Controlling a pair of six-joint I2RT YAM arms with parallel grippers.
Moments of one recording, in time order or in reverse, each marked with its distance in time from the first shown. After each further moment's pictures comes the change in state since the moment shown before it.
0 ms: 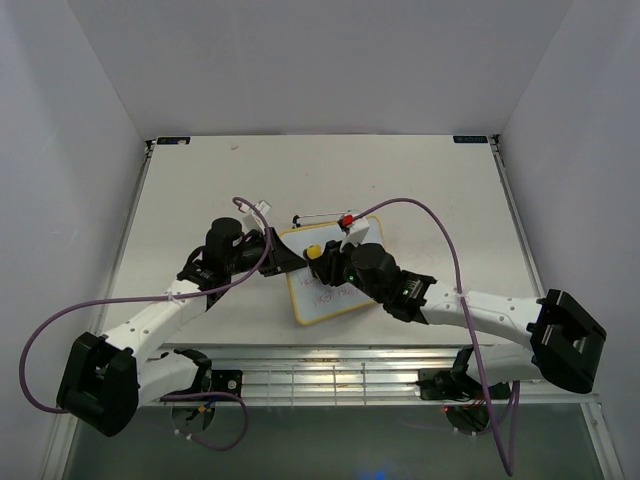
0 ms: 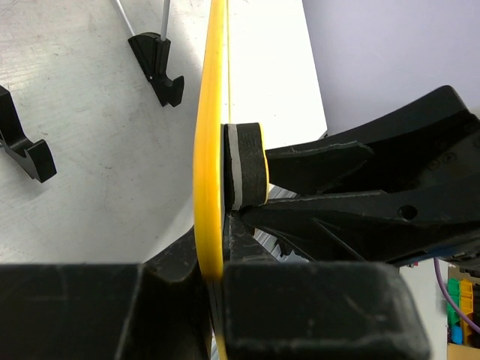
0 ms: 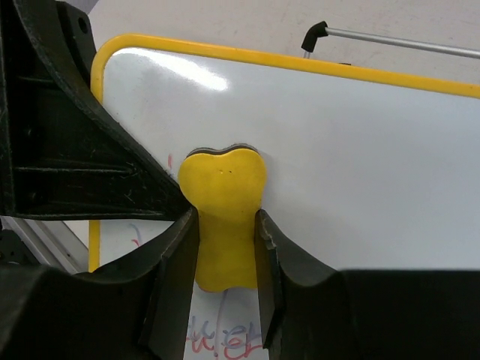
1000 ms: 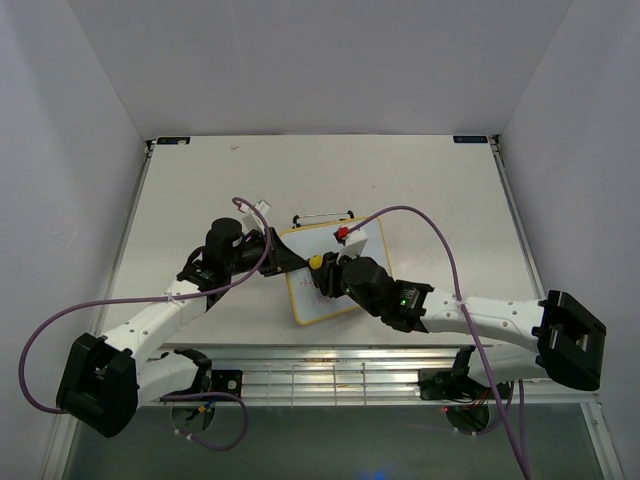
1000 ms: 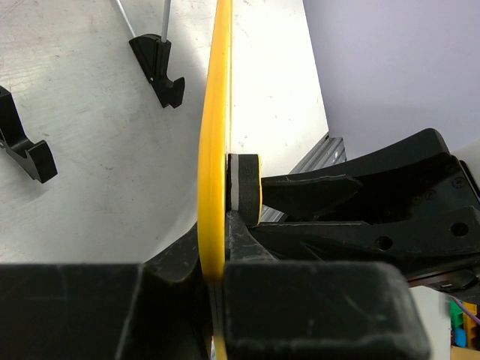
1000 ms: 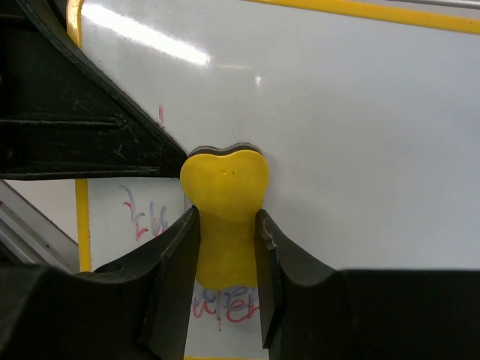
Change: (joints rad) left arm -0.006 -0.004 0.000 0.000 -0.014 -0.001; right arm 0.101 -0.028 -0.015 -0.083 0.140 0.049
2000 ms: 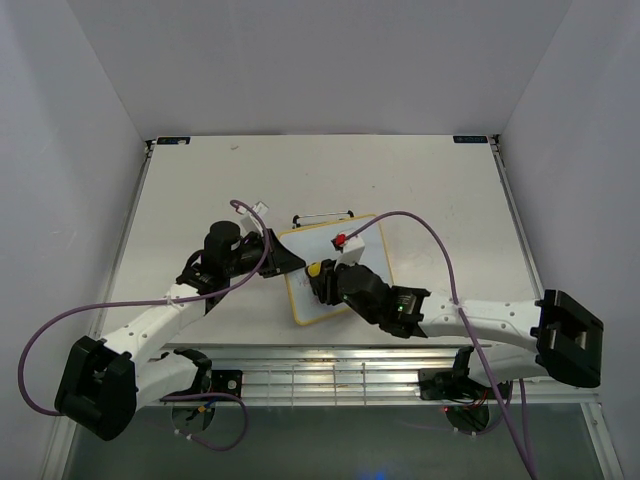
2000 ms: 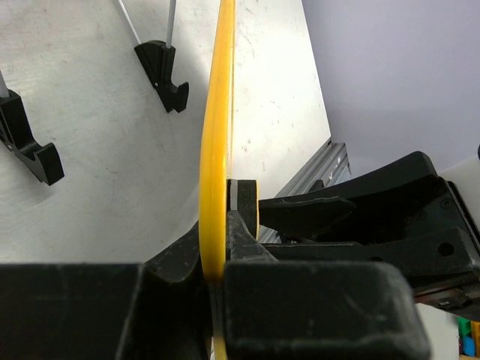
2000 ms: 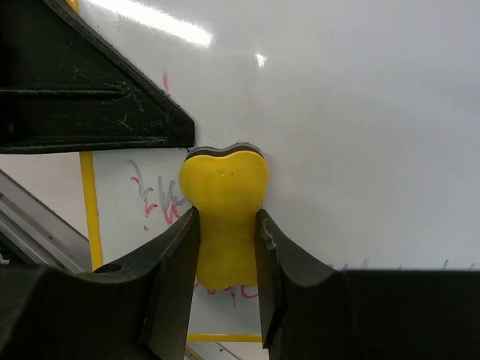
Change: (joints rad) left arm -0.003 -0.019 -0.032 0.034 -0.010 -0.003; right arm 0.061 0.001 -0.019 -0.013 0.060 0.064
